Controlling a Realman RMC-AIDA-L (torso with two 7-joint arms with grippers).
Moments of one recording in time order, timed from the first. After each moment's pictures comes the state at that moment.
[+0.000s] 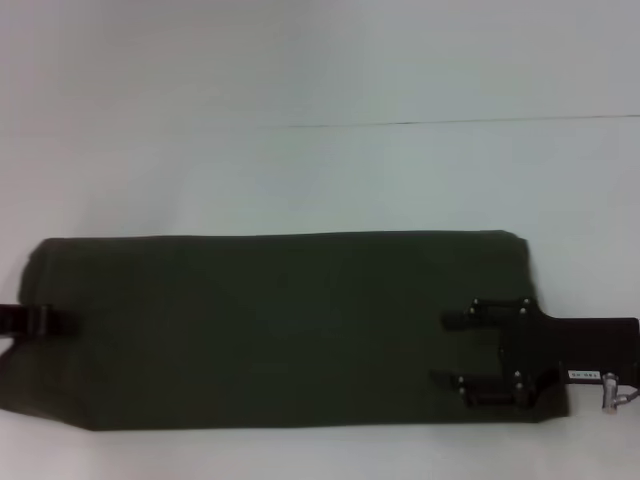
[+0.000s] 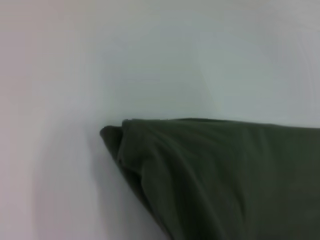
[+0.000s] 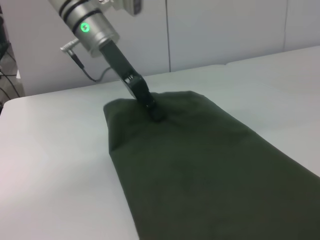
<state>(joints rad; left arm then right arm) -0.52 -2.10 0.54 0.98 2.59 1.42 -2.29 0.48 2.09 -0.71 -0.64 -2.11 -1.56 1.13</state>
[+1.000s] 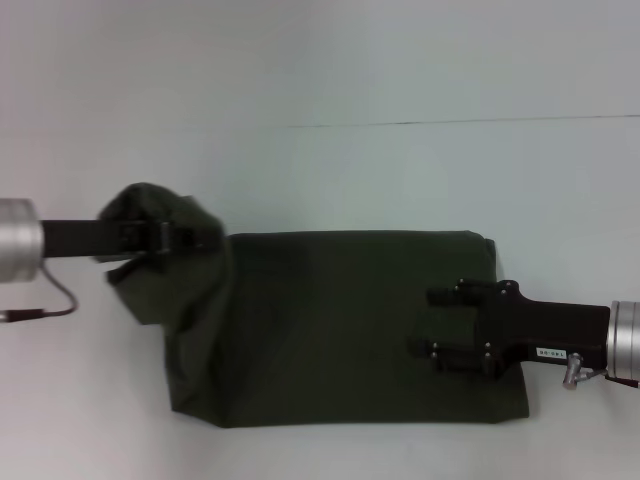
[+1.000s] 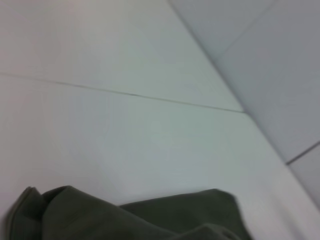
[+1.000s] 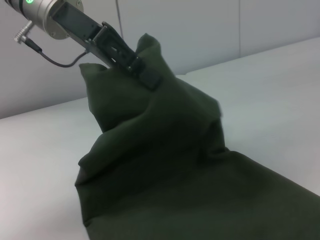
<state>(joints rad) -0.59 -2.16 0.61 1.05 2.28 1.56 -2.29 0.52 2.10 -0.70 -0.51 -2.03 -1.41 1.13</state>
